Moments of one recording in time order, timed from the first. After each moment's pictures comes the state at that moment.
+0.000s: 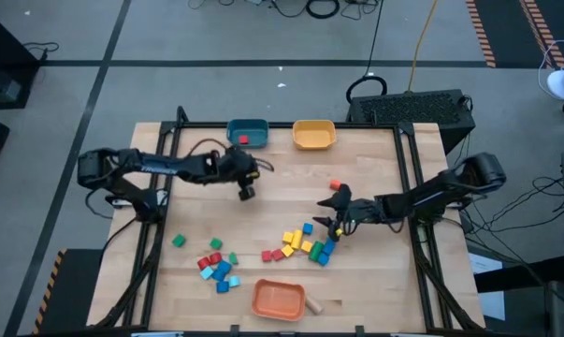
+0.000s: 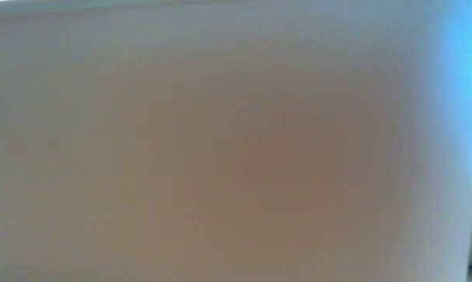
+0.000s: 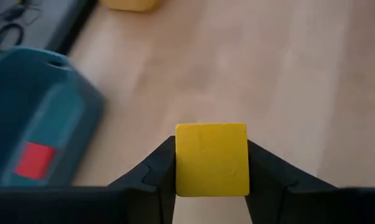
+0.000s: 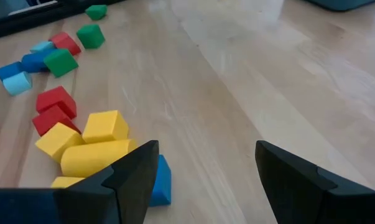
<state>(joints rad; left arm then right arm) 0.29 1.47 0.75 -0.12 -0.19 0.09 0.17 1.46 0.35 0.62 0.33 0.43</state>
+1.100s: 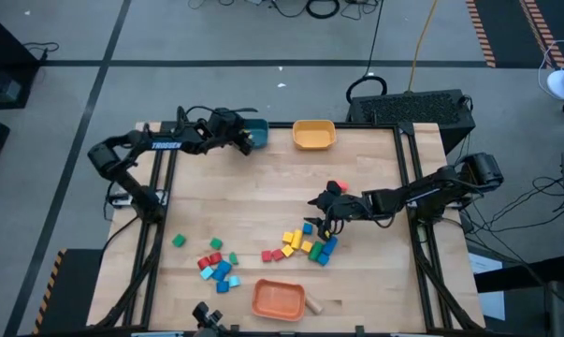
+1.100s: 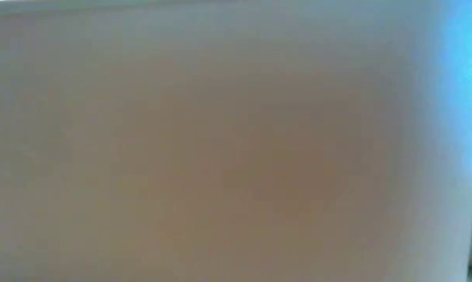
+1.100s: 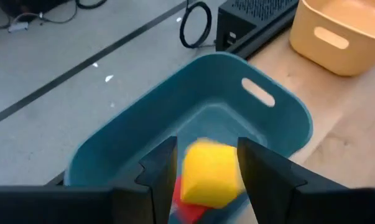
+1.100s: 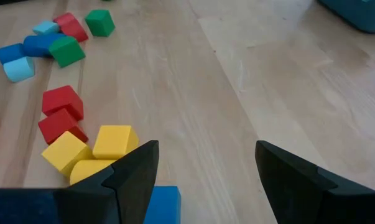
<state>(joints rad) 0.73 1.61 0.79 0.17 -0.08 -0.02 0.14 1.48 0.58 0.32 0.26 0.32</state>
